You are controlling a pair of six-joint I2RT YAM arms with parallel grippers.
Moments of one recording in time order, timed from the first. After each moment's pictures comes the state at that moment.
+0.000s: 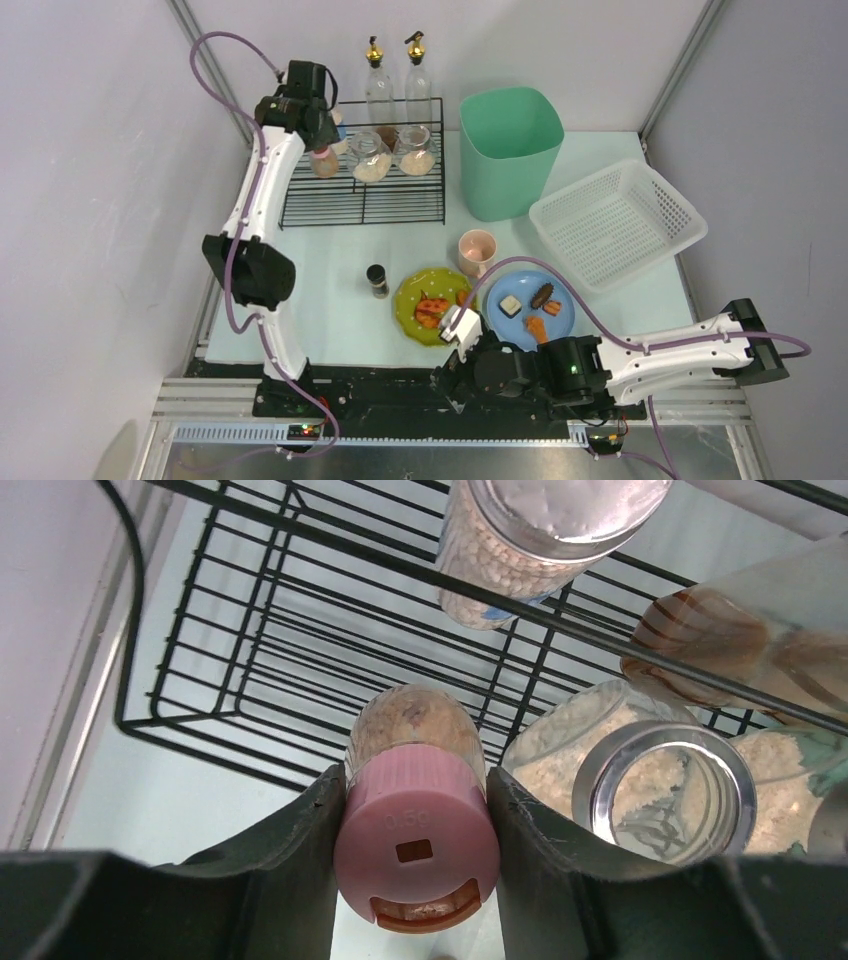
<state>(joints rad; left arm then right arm) -0.17 1.91 2.17 -1.07 -0.36 -0.43 1.68 1.02 0.81 -0.42 0.50 0.49</state>
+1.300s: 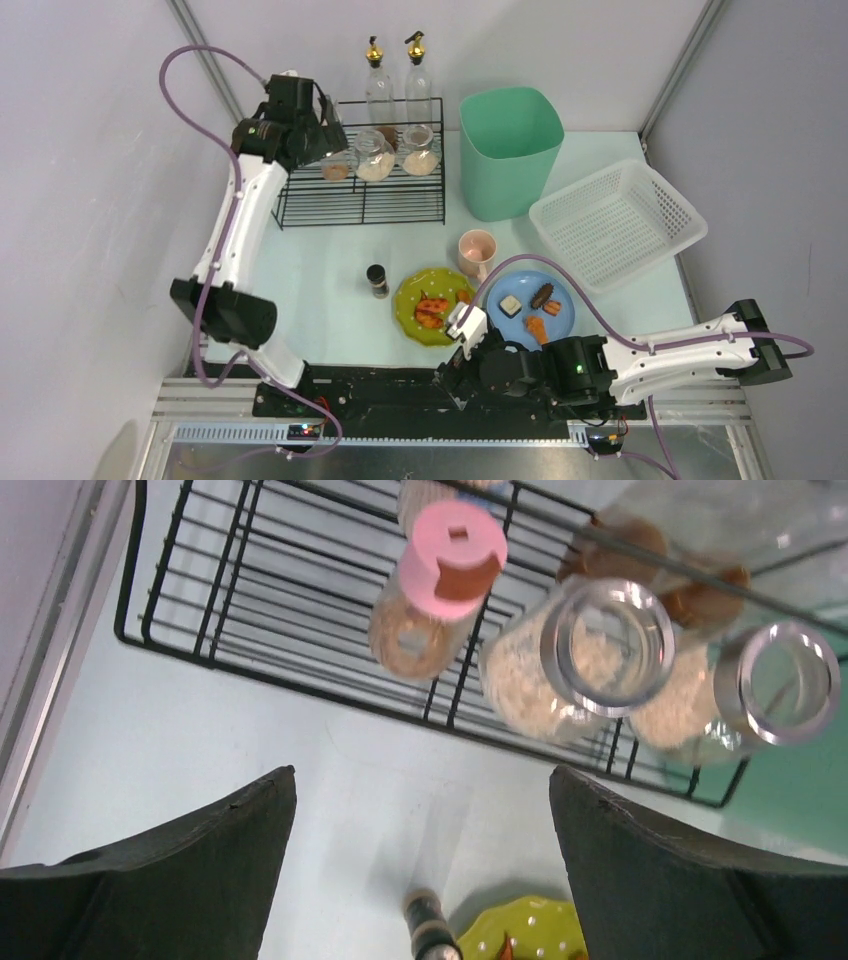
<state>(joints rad) -0.20 1.70 1.99 -1.04 -0.29 -0.47 1.68 0.99 0.79 -0.41 0.54 0.50</state>
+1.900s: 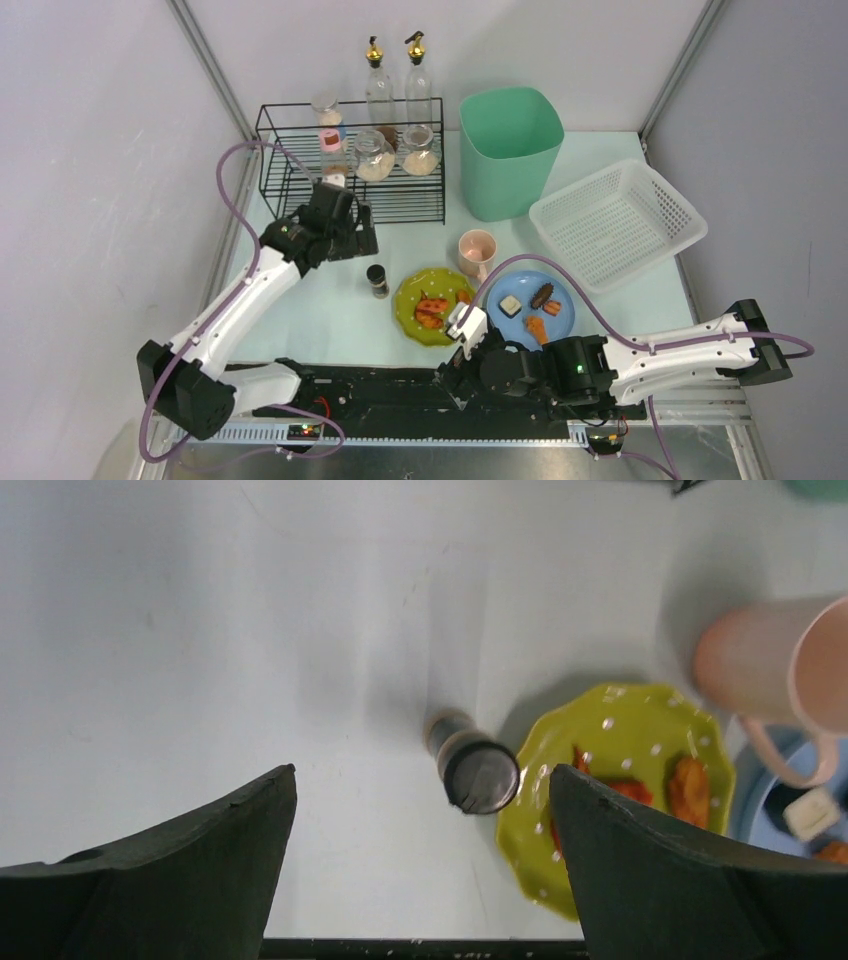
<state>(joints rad) -0.47 1.21 1.17 -0.85 -0.27 -0.51 1.68 0.98 0.79 -0.41 0.54 0.49</state>
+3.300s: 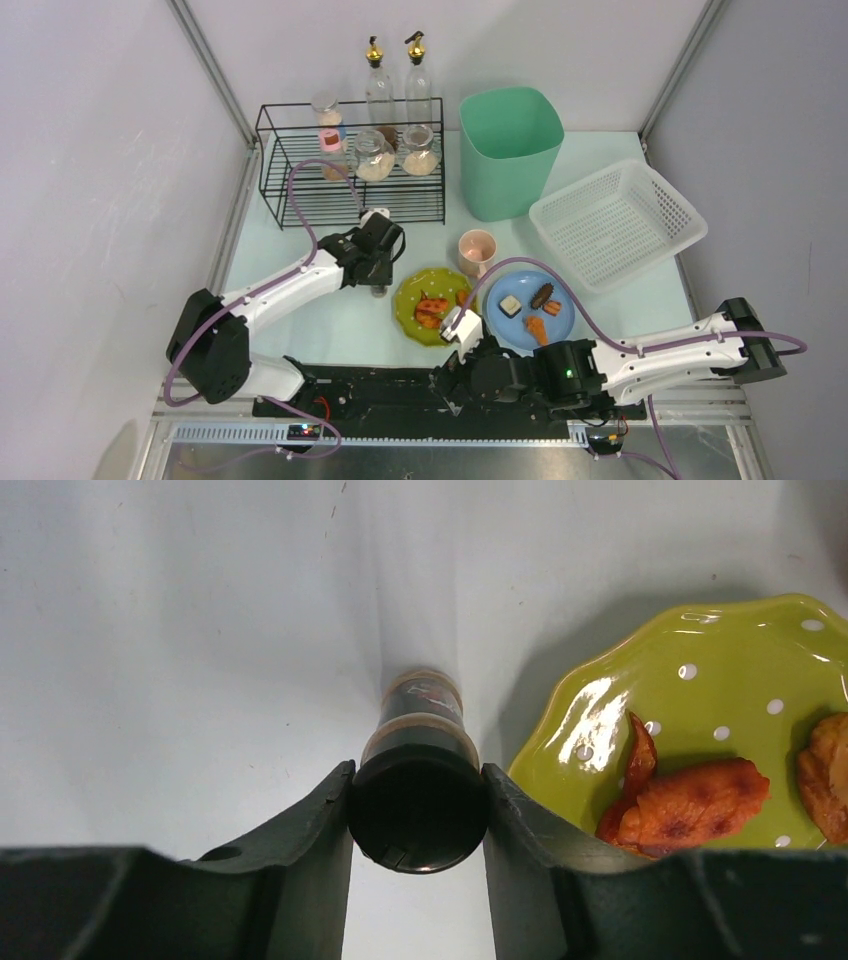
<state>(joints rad) -0.67 1.37 0.93 -0.66 -0.34 -0.55 1.70 1.04 0.79 -0.41 0.54 0.59</state>
